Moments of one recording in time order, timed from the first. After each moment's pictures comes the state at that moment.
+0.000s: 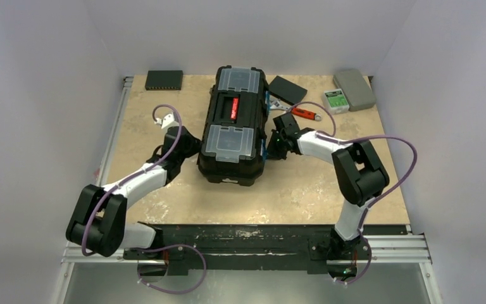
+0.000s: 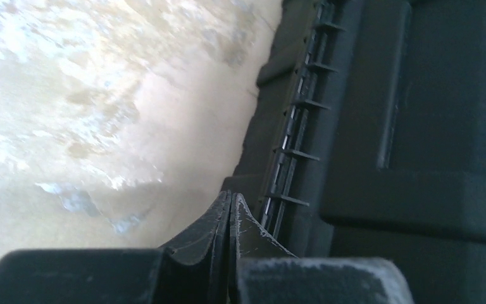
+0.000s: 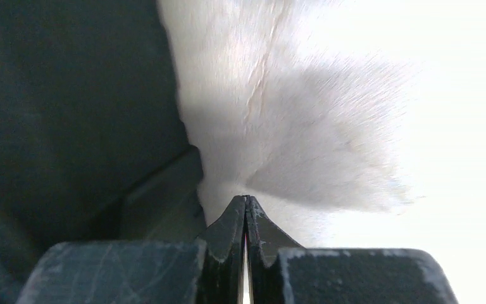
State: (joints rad) left arm -0.35 1.35 0.63 0.19 -0.16 -0.80; right arm 0.51 1.83 1.10 -0.27 -0.13 0.84
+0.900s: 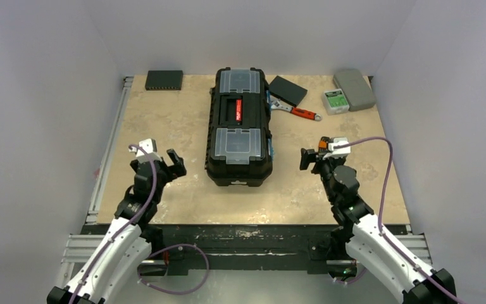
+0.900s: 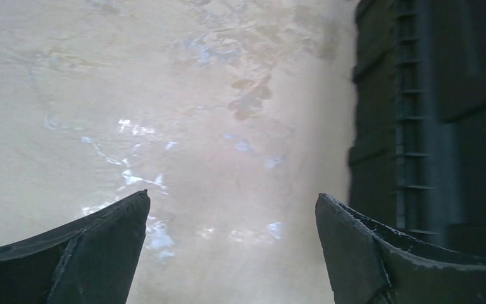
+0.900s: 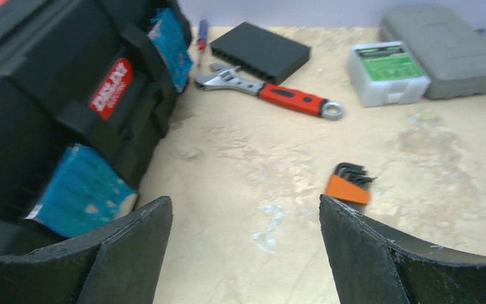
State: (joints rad) left arm -0.31 0.56 0.43 -0.26 -0.33 -0.49; right arm 0.46 0.64 0.33 0.22 0.31 0.15
